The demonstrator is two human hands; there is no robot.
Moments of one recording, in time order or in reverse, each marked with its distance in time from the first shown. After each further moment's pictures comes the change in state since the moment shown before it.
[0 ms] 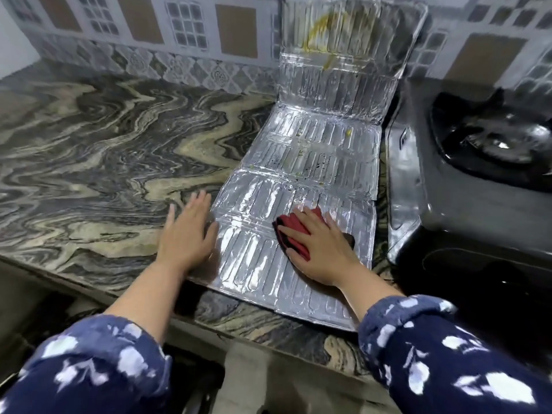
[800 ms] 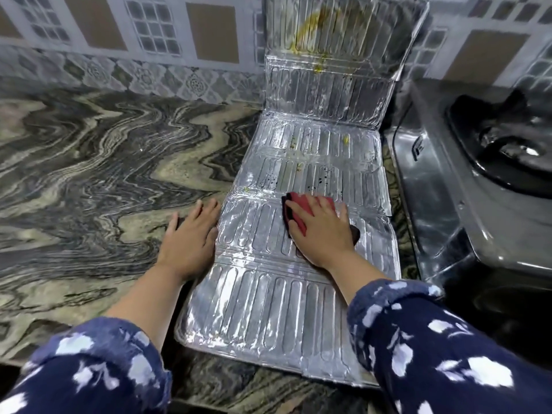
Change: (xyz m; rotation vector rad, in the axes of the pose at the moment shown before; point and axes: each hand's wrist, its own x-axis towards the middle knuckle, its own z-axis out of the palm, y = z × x) left_hand 0.095 -0.032 0.033 -0.016 -0.092 0.168; right_hand 0.099 0.015 0.008 -0.027 0.117 0.374
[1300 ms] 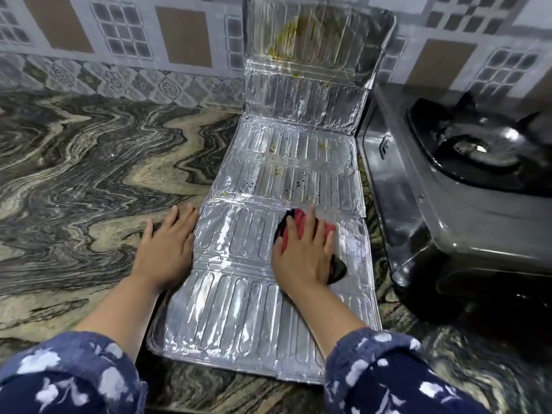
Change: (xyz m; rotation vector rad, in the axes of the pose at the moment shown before) left_hand -0.006 0.002 -0.001 0.016 0.021 0.017; right_hand -0.047 -0.033 0.008 0.029 0.055 0.351
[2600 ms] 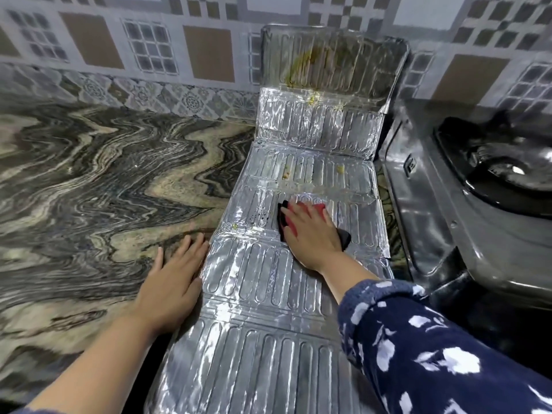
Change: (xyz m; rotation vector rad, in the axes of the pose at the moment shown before) left_hand -0.035 -0.012 -0.006 -0.002 -0.118 0.094; right_hand 0.080 0.002 -0.013 0.038 -0.116 -0.409
